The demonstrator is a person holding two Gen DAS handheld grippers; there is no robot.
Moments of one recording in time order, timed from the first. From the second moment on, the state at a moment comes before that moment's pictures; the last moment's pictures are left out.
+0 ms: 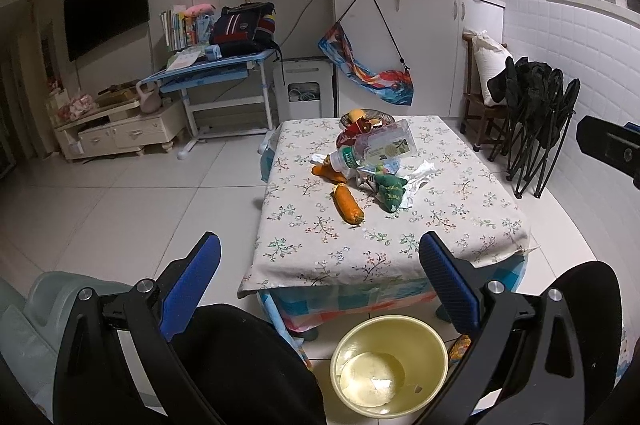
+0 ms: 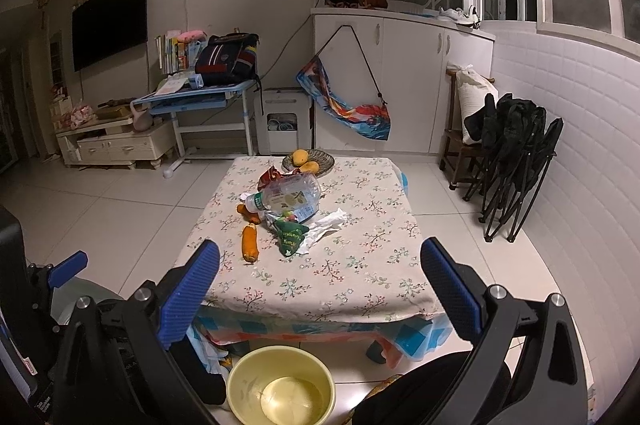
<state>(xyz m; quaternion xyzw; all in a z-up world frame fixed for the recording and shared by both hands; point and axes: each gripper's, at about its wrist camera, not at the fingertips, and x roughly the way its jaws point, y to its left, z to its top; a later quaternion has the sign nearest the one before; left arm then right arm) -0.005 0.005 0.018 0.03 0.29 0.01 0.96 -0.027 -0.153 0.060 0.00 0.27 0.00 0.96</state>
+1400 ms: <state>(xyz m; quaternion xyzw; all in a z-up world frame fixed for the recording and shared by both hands) -0.005 0.005 0.017 0.03 0.30 0.01 0.95 -0.029 -0.153 0.055 0.00 0.28 0.01 0.96</state>
